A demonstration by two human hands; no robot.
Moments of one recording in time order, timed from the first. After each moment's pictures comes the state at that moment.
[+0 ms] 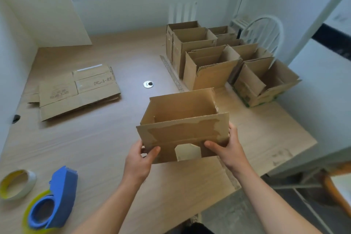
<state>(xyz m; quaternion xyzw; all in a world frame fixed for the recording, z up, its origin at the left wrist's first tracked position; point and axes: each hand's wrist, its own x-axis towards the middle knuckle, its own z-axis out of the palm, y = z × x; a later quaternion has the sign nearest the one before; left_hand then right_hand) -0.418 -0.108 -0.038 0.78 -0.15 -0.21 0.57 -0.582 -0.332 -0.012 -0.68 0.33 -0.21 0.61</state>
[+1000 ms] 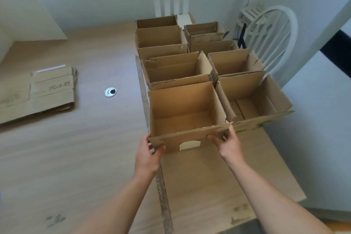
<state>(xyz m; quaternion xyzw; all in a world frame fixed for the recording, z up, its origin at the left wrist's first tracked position) -0.457 -0.398 -0.082 0.80 -0.03 -0.20 0.57 -0.570 -0.630 -0.081 -0.70 0.41 -0.15 0.56</state>
